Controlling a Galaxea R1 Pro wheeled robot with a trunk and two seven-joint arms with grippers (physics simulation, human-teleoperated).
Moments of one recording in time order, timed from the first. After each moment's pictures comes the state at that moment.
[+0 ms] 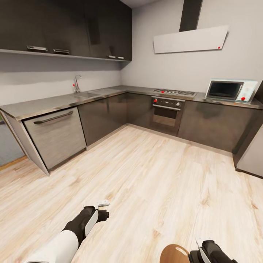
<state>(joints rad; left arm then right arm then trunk) -0.66 -0.10 -0.01 -0.41 0.13 0.48 0.15 -0.40 -0.14 0.01 -0.50 0.01 0.59 -0.01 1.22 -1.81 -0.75</state>
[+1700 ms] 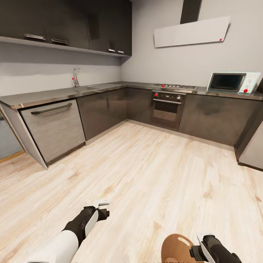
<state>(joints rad) -0.66 -0.10 -0.01 -0.41 0.13 0.45 0.15 -0.45 -0.15 0.00 -0.46 0.01 0.59 -0.01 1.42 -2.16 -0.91</state>
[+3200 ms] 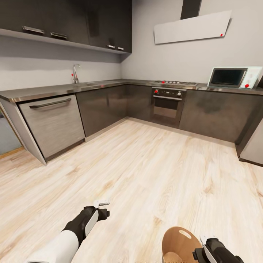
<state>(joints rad) -0.66 -0.10 -0.01 -0.41 0.13 0.45 0.14 -0.45 -0.17 0.01 -0.42 0.01 0.54 -0.01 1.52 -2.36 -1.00</state>
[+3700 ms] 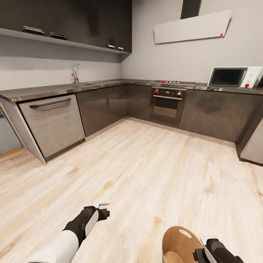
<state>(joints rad) -0.66 -0.10 -0.01 -0.41 0.13 0.44 0.14 -0.45 -0.17 0.01 -0.41 0.02 0.54 -0.01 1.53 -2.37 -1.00</state>
